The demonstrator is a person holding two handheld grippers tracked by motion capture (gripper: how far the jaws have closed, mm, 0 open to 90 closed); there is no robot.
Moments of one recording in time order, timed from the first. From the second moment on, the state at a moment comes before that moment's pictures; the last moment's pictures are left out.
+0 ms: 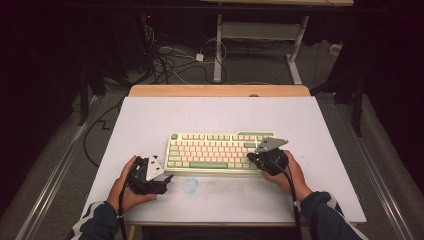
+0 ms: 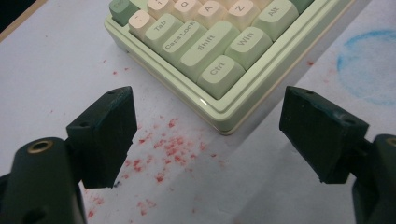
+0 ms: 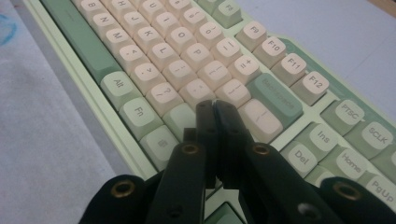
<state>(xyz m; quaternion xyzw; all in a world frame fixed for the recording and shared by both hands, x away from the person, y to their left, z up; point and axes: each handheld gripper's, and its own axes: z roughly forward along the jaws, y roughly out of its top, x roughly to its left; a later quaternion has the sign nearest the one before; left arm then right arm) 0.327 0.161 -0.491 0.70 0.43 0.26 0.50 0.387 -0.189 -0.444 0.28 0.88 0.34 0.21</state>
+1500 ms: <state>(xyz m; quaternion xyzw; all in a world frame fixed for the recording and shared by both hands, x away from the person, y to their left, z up) 0.343 0.154 -0.443 0.71 0.45 0.20 0.50 0.385 -0.191 -0.452 0.28 0.87 0.34 0.21</state>
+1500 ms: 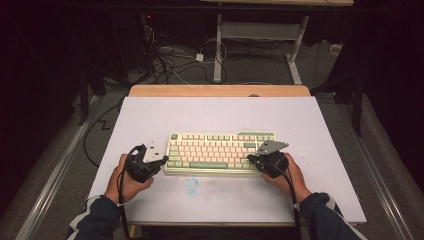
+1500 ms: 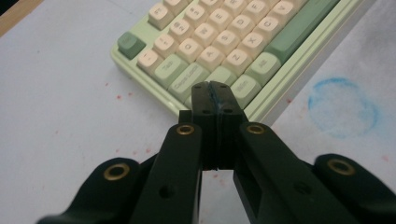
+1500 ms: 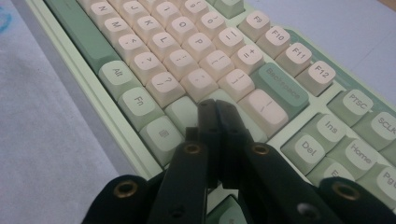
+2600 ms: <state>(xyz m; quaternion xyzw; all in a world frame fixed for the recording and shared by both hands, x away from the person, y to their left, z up) 0.378 0.091 -0.457 0.76 0.41 0.17 0.47 0.384 -0.190 -0.453 0.28 0.87 0.34 0.21</state>
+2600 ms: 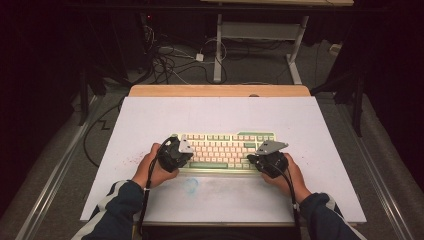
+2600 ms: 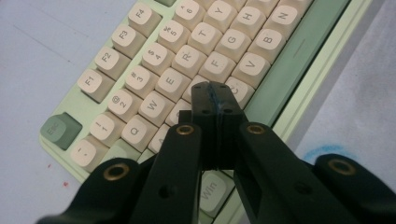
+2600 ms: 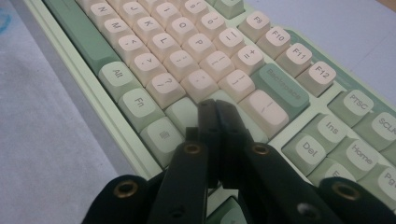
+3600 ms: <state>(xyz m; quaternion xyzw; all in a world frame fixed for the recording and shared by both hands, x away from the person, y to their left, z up) 0.378 0.083 -0.466 0.78 0.40 0.18 0.45 0.384 -0.190 -0.452 0.28 0.87 0.34 0.21</state>
